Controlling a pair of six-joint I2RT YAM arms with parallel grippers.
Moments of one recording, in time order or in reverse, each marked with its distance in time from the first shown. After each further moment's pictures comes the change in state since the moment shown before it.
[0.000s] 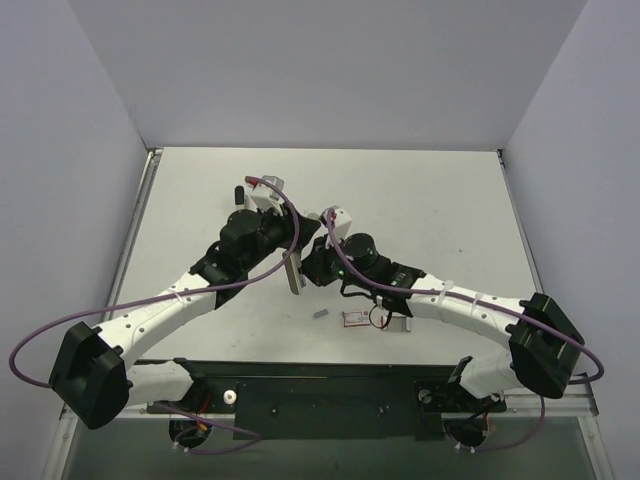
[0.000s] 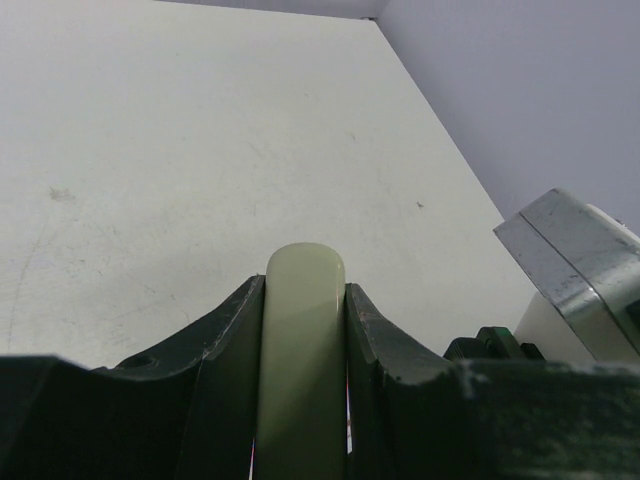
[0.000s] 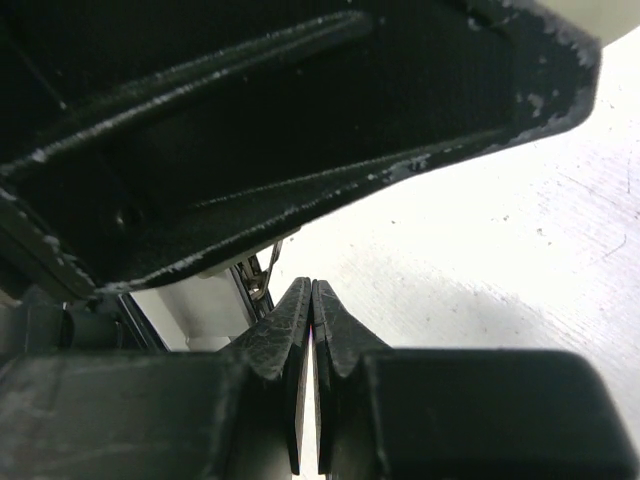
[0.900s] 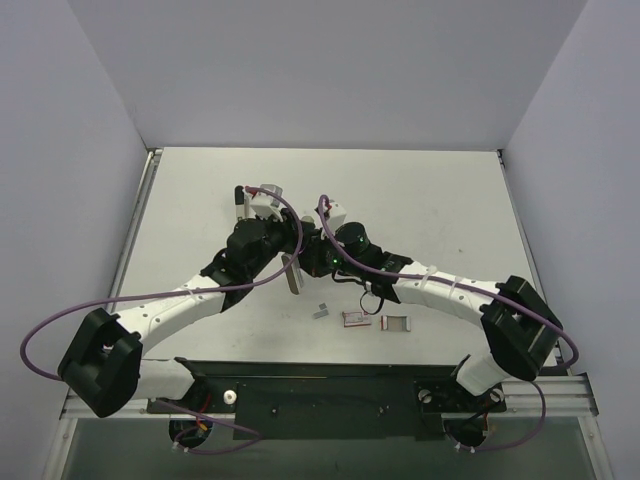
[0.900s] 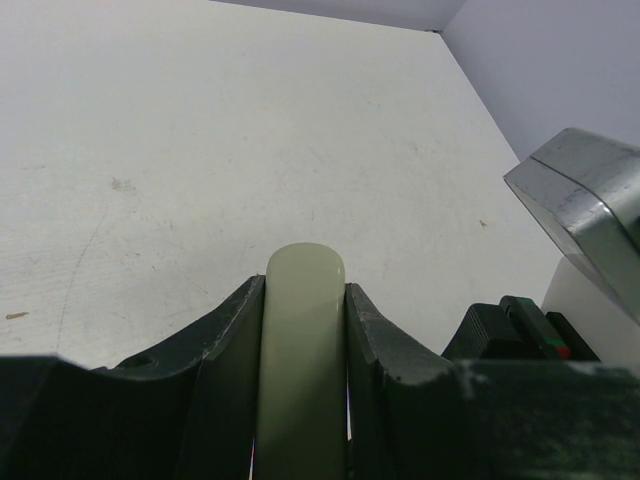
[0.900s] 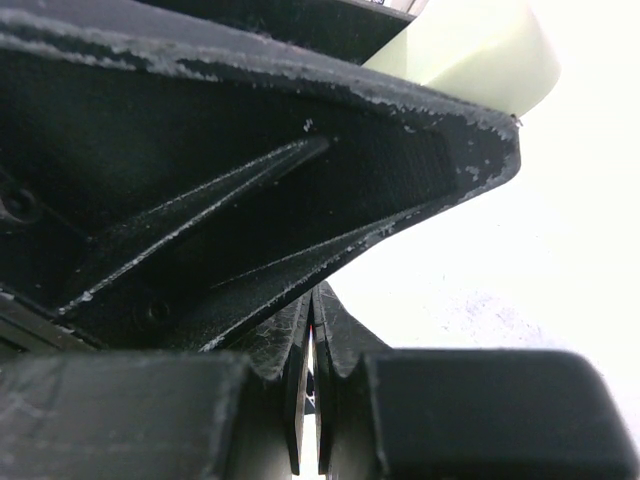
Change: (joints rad) left arm 0.006 0.072 -0.101 0.169 -0.122 0.033; right arm -0.068 0.148 0.076 0.021 -0.079 0.049
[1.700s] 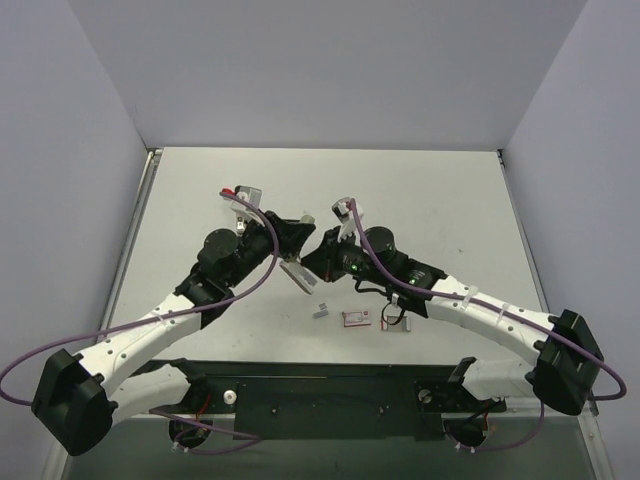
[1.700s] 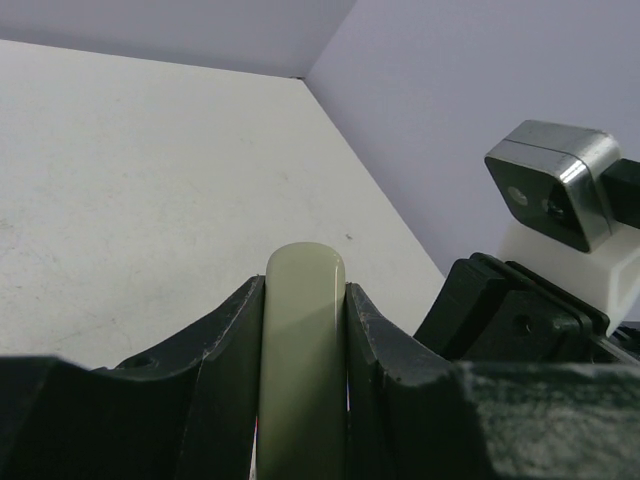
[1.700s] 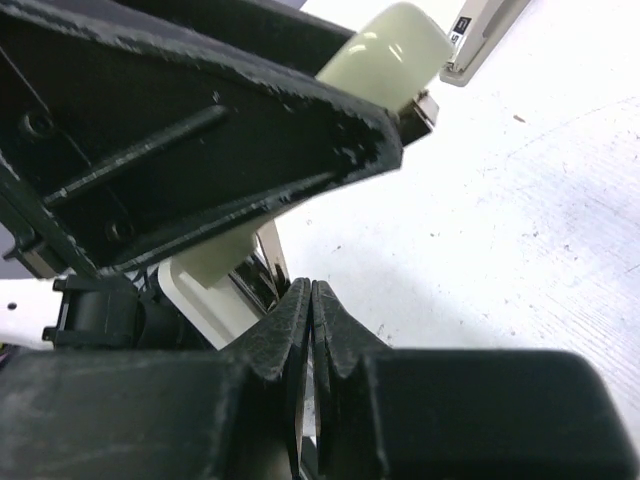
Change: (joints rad) left arm -0.001 -0.216 -0.047 0.005 0.142 -0.120; right arm 0.024 -0.238 -0.046 -0.062 -0.018 -0.007
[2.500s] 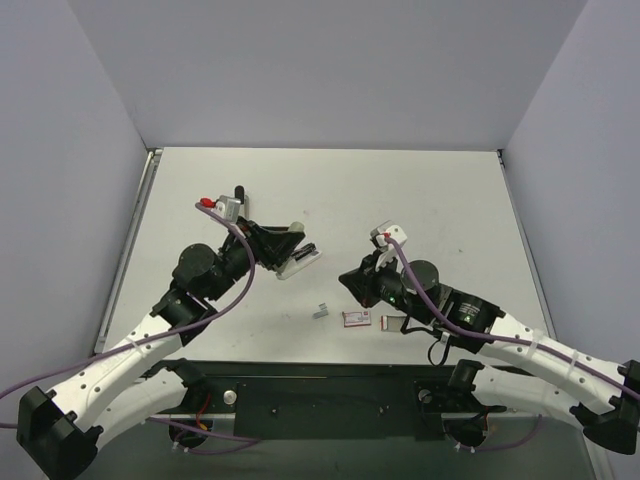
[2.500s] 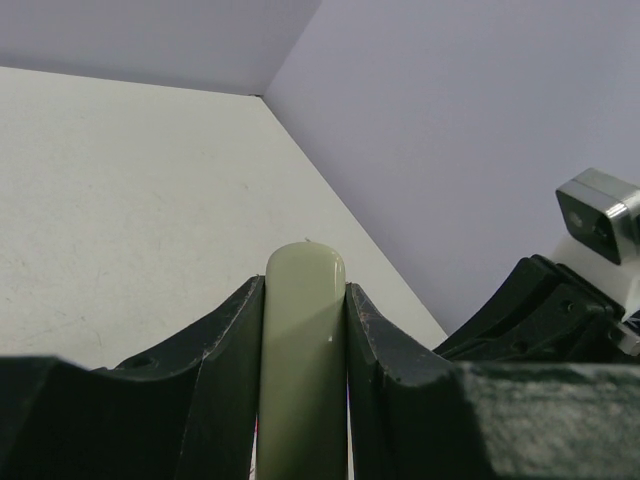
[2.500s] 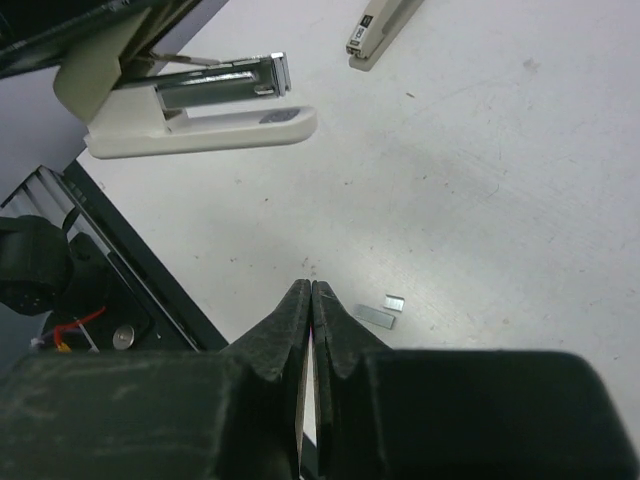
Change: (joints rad) left arm -0.002 -0.216 -0.040 -0.087 0.051 -0.031; right arm 0.119 -0.423 -0.099 -0.332 0.291 -0.150
